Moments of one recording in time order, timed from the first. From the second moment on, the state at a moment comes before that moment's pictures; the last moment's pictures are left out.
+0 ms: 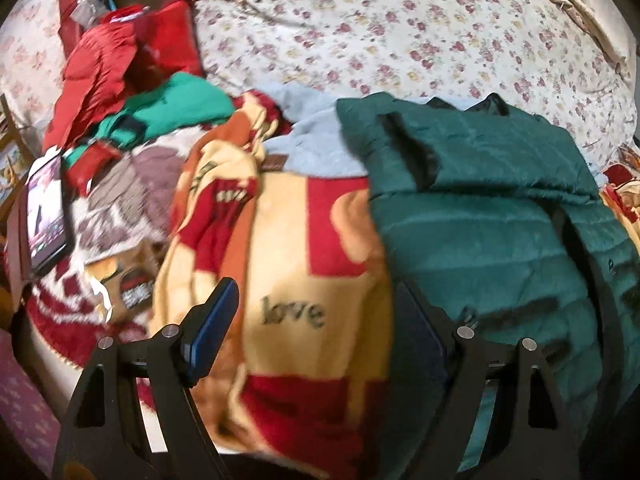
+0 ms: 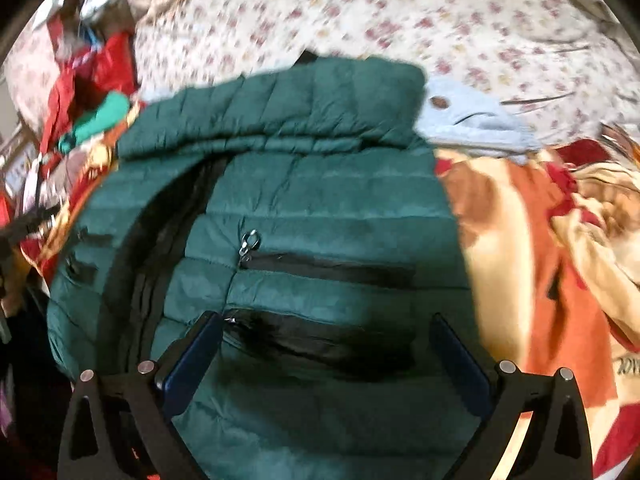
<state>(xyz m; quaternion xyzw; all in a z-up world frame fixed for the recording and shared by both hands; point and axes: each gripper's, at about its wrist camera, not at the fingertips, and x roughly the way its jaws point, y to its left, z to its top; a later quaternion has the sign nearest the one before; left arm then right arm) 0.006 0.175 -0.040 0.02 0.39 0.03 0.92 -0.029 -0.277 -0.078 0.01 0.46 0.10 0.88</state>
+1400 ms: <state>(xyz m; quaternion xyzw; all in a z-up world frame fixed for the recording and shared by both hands) -0.063 0.138 -0.095 -0.06 0.48 -0.18 0.85 -0.089 -0.352 -0.106 0.17 0.49 0.22 0.82</state>
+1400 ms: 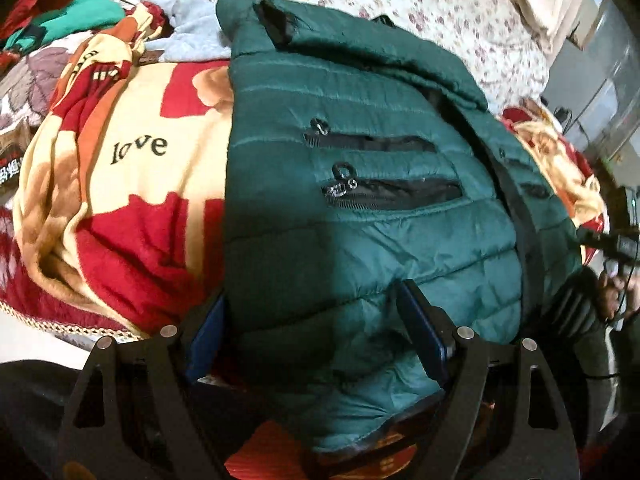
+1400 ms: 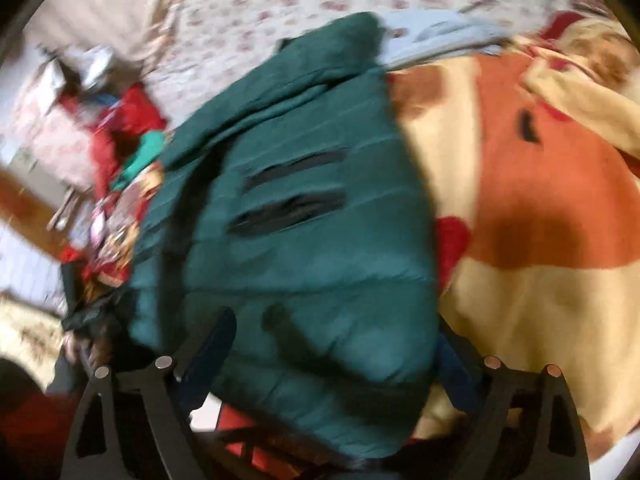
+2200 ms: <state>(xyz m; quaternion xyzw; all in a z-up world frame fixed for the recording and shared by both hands) -0.063 0.130 -0.095 -0.09 0.47 -0.22 0.85 -0.074 -0.320 -0.097 0.15 0.47 0.24 0.83</state>
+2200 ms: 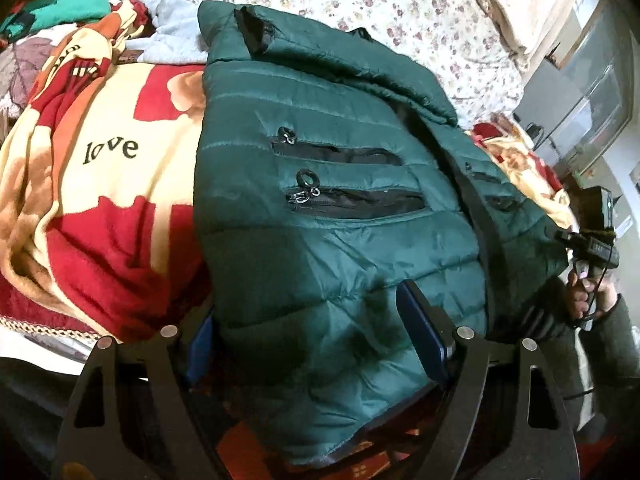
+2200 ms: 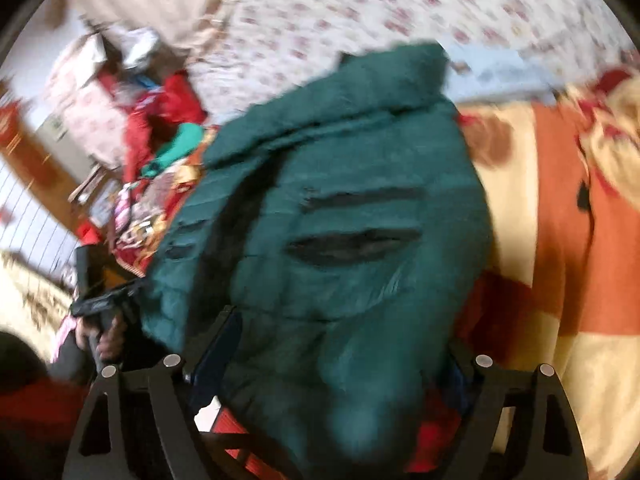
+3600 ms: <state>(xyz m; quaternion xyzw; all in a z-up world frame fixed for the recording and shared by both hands) -0.098 0.179 -0.035 -0.12 0.37 -0.19 0.90 -0.131 -0.314 -0.025 0.12 0.32 0.25 0.91</state>
